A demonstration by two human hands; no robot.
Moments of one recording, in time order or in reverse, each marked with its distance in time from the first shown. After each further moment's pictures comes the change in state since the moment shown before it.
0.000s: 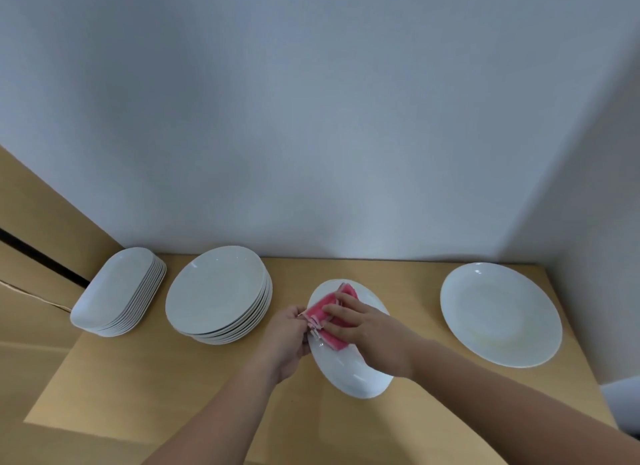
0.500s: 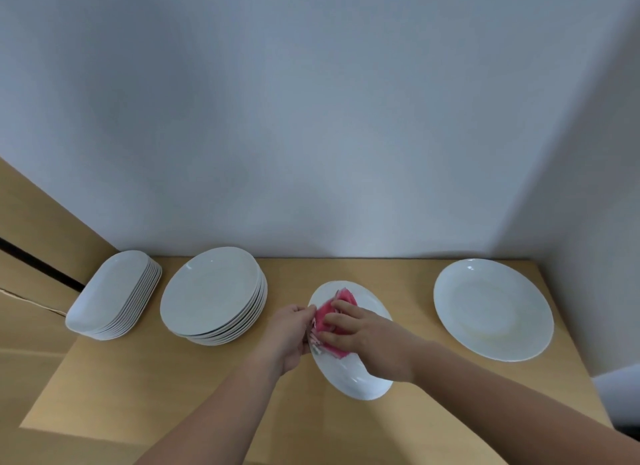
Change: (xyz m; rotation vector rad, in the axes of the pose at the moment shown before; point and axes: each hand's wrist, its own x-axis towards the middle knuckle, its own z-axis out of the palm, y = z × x) left_hand 0.004 0.005 0.016 0.102 0.078 -0.072; right_hand -0.013 -0.008 -0.011 0.003 -0.057 -0.060
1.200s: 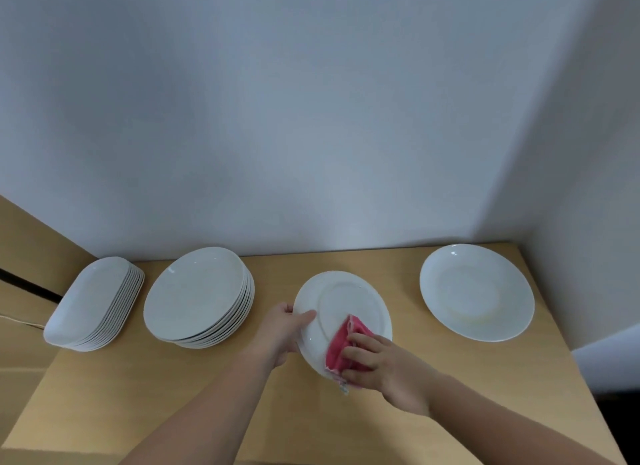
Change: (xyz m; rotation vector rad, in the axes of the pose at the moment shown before) left_hand 0.011 -0.008 0.000 0.212 0.040 0.009; right_hand -0.066 -0.011 0.051 -0.186 0.075 0.039
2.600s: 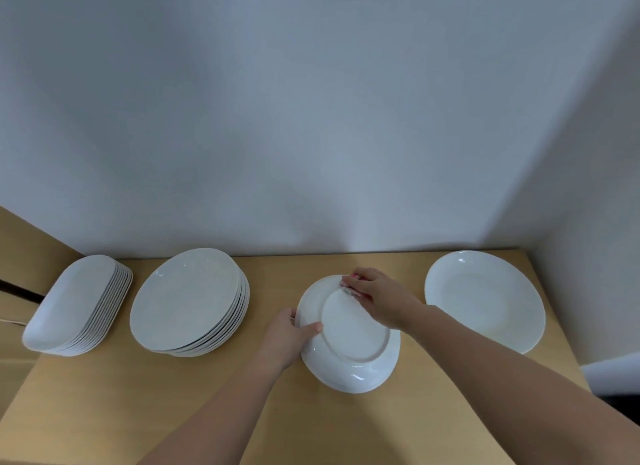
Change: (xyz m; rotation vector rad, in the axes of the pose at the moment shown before) left_hand 0.029 -0.010 0.004 0.265 0.014 0.084; right_hand 0.072 0.101 -0.006 0.382 -0.031 0.570
